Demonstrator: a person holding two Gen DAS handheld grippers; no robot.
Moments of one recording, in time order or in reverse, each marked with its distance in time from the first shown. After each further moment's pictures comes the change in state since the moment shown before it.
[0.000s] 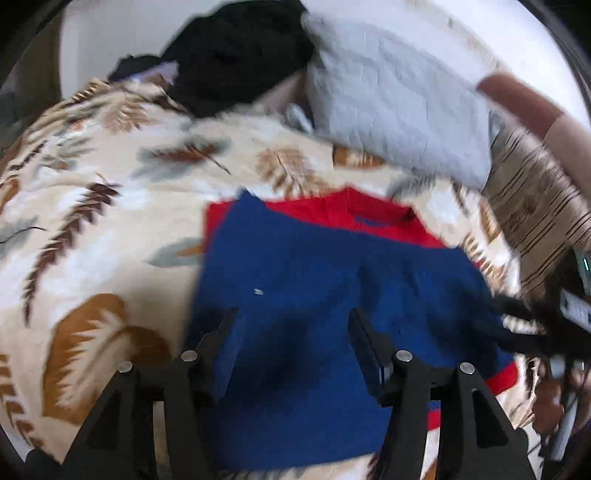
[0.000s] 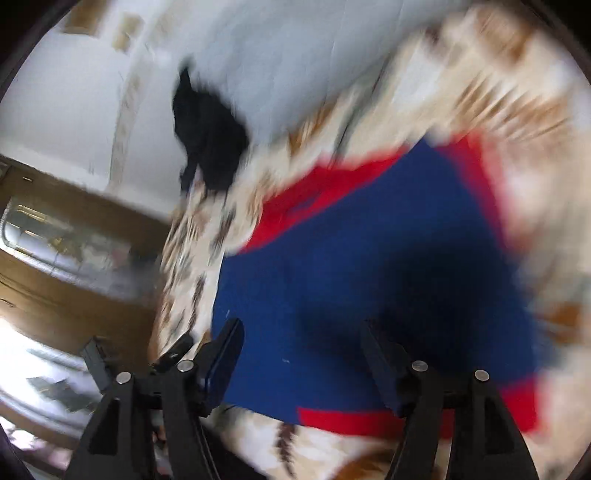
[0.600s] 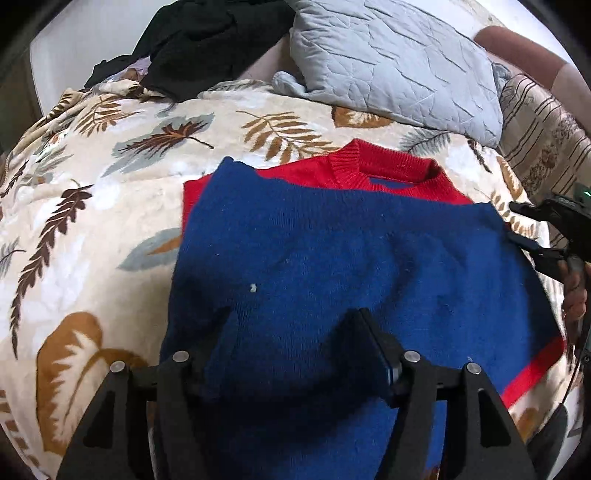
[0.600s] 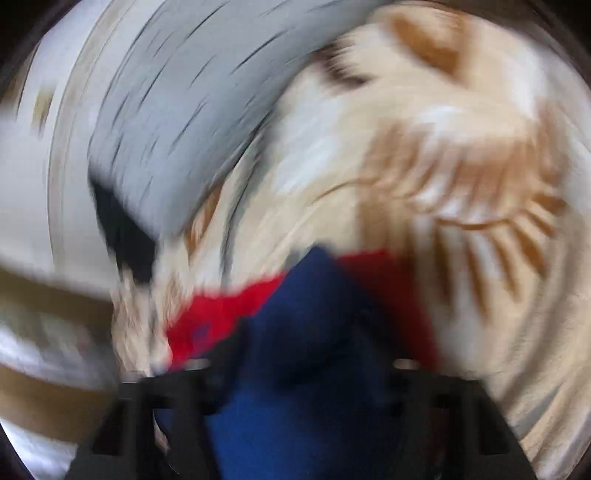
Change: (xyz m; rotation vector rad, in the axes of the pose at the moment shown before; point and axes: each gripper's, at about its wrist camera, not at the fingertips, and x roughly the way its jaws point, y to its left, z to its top) left arm 0.031 -0.004 -0.005 0.101 0.047 0.051; right arm -0.013 -0.083 0.091 0.262 -0.279 -0.182
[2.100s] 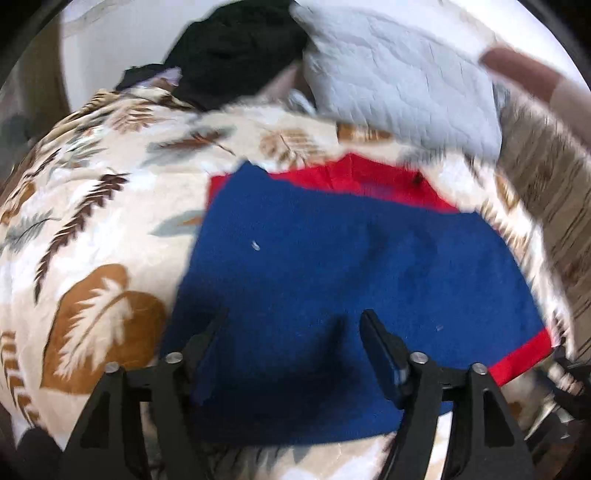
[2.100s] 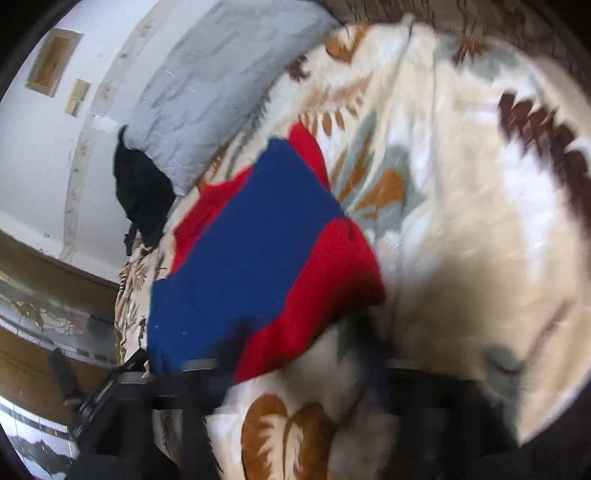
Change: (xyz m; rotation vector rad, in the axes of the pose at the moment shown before) left arm -0.017 -0.018 -0.039 -0.014 -0.035 0.088; right arm -0.116 -0.047 -0.173 -0.099 -0.067 -0.003
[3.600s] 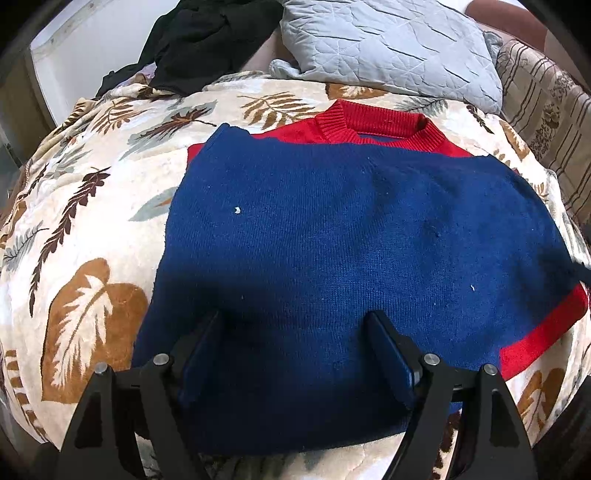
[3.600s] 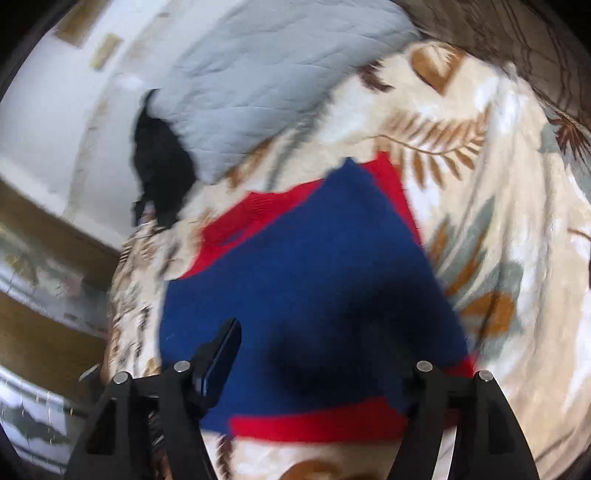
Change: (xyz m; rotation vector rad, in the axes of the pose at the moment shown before) left arm 0.016 -0.012 -0.009 0.091 0.040 0.041; right arm 0.037 0.076 0.048 -0.178 0.085 0.016
